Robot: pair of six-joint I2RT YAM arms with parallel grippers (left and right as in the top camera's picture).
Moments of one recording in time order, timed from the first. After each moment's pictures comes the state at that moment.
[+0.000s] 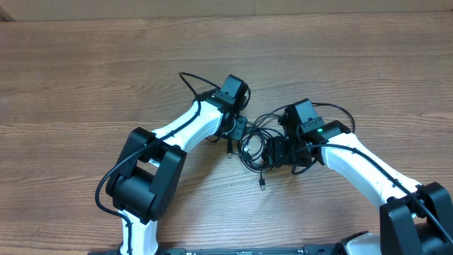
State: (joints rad) left arm -0.54 2.03 1.34 -0.63 0.07 -0.24; right arm 0.39 1.56 0.89 -0.66 -0.30 0.41
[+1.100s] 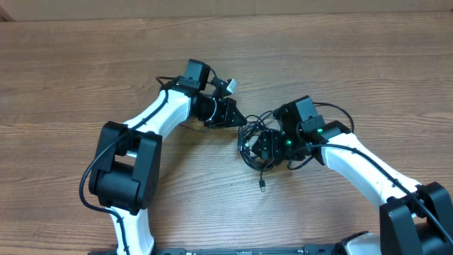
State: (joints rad) left arm -0.33 2.03 1.33 -0.55 0.89 -0.25; right arm 0.39 1.56 0.88 -0.54 -0.40 0.41
